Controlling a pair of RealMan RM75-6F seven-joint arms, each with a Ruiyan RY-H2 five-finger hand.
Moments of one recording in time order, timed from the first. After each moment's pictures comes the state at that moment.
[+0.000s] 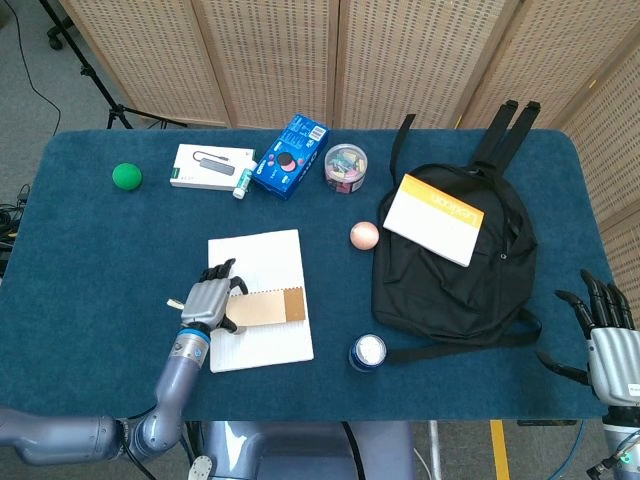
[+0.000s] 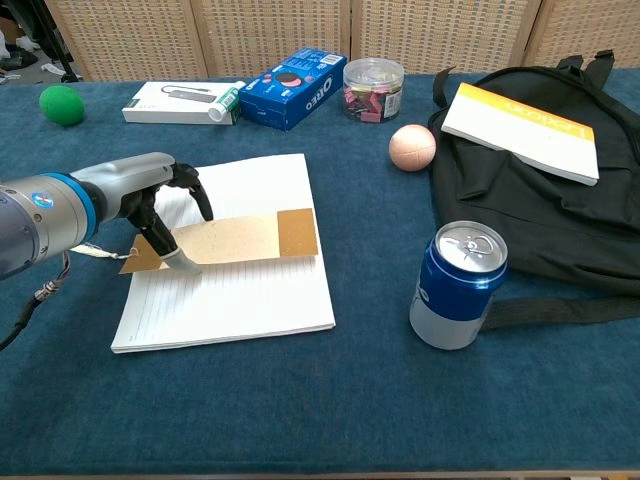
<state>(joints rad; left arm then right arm) -0.76 -1.66 -0.24 -1.73 0.52 1.20 0.61 0.05 -1.10 0.10 -1.66 -1.52 1.56 0.05</state>
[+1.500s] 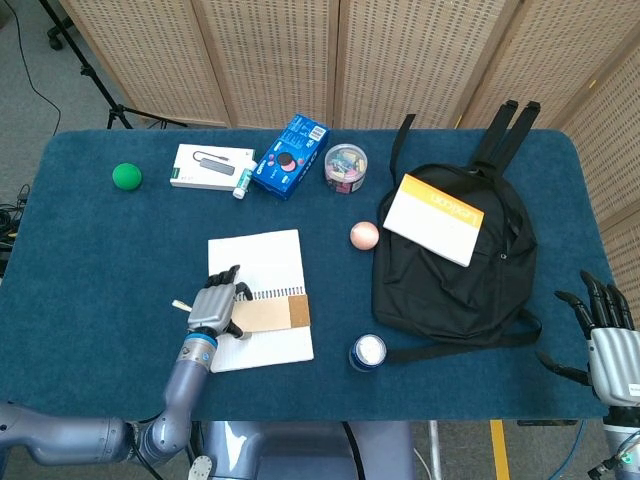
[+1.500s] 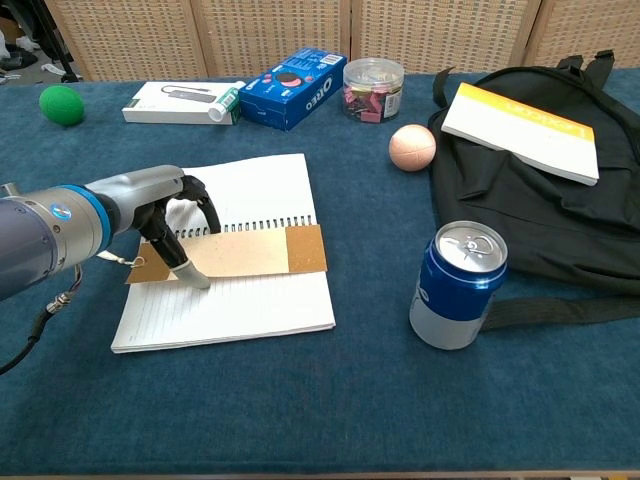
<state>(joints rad) -0.77 -1.71 -0.25 -1.73 0.47 1.23 0.66 0.05 -1.08 0.09 -1.68 -1.52 1.55 0.05</state>
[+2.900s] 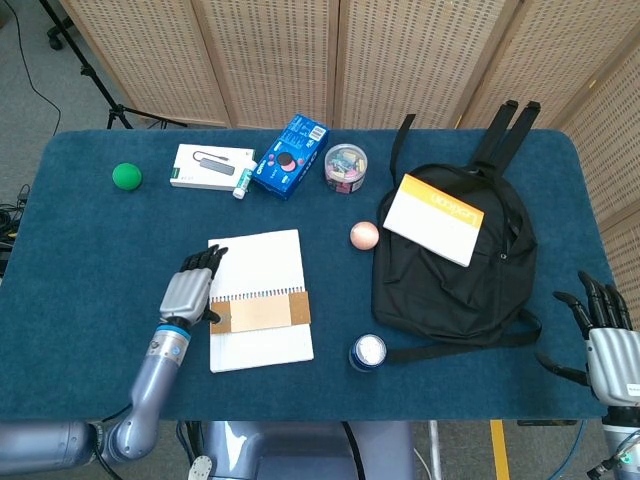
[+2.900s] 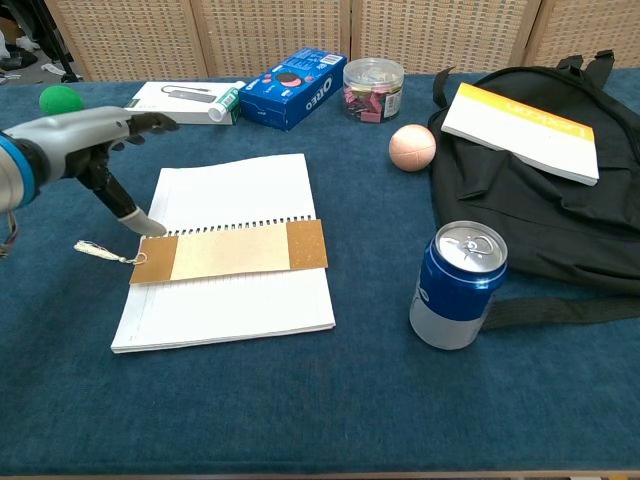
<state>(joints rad) -0.70 -1.52 -0.22 -1.83 0.65 1.23 0.56 0.05 -1.08 0.09 -1.68 -1.52 1.55 0.05</state>
